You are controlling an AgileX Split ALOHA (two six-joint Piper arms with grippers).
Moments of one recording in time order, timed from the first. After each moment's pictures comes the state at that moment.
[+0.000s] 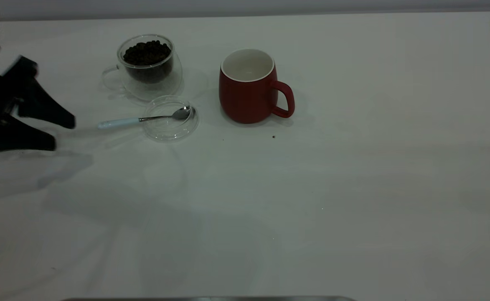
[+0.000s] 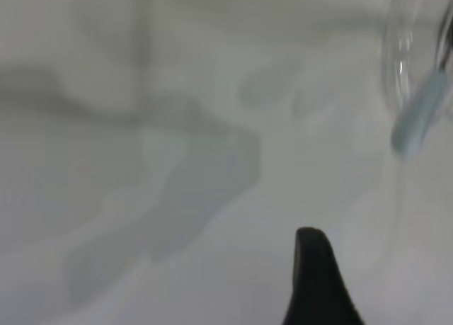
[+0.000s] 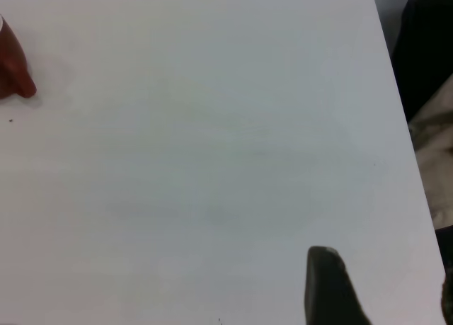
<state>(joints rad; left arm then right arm) 0.25 2.22 -0.89 -1.40 0.55 1.16 0.05 -0.02 -0.47 -0.06 1.13 0.01</state>
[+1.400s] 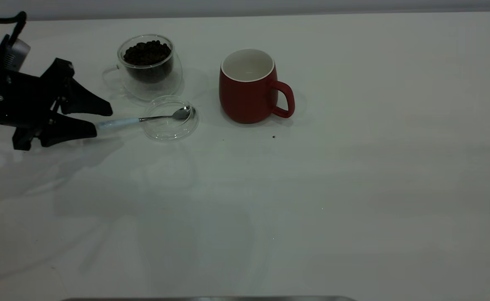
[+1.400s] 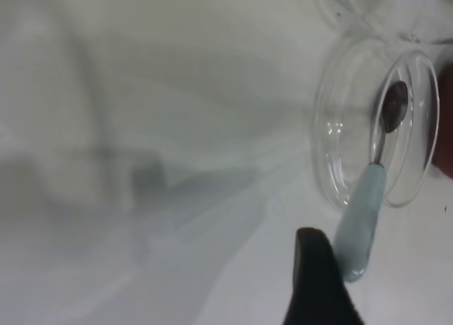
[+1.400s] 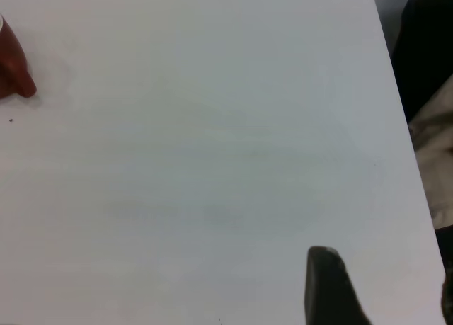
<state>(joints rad) 0.17 2.33 -0.89 -1.78 0.63 1.49 0.05 -0.02 -0.47 -0.06 1.13 0.01</state>
